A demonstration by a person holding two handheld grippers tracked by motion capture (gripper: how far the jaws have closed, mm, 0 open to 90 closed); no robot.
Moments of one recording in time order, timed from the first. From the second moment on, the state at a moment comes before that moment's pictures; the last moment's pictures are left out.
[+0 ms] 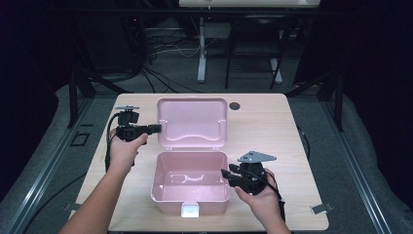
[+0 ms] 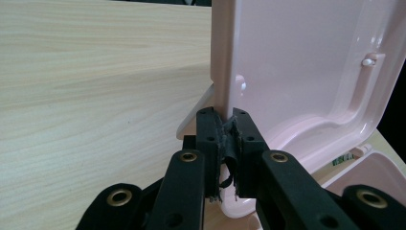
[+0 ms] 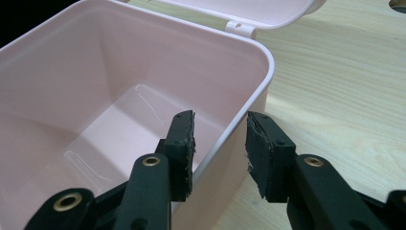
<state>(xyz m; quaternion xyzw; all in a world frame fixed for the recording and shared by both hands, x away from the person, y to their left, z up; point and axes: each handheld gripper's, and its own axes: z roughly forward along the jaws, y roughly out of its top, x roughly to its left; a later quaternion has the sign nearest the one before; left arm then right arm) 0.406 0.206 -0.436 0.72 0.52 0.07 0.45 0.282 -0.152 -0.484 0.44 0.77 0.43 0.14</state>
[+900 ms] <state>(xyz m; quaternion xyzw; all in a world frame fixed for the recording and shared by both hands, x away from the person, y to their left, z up) 0.422 0.213 -0.450 0.71 0.55 0.01 0.44 0.283 -0.152 -0.485 0.44 0.77 0.43 0.13</state>
